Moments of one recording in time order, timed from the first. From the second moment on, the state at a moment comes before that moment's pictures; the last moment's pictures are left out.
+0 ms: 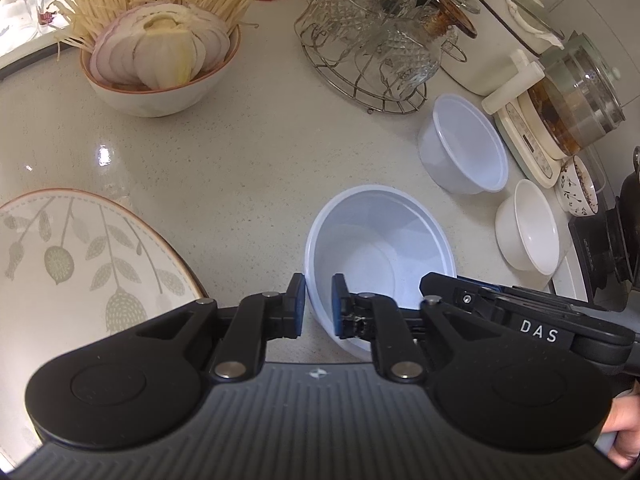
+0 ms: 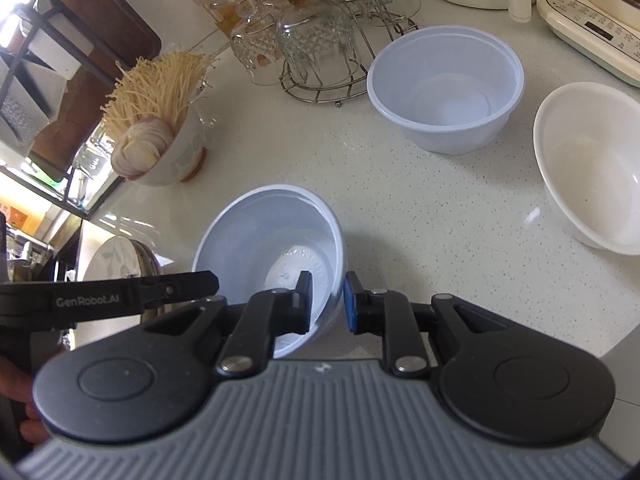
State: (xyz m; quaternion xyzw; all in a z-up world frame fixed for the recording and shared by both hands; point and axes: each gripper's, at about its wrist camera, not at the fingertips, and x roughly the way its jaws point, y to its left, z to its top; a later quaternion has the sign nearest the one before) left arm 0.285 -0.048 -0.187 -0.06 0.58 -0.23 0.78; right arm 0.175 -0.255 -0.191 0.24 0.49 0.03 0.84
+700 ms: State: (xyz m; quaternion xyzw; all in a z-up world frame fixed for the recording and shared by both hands) left arm 0.278 -0.056 -0.116 -0.05 0.51 -0.25 0.83; right arm 0.150 -0.281 -0.132 0.23 0.40 -0.01 0.89
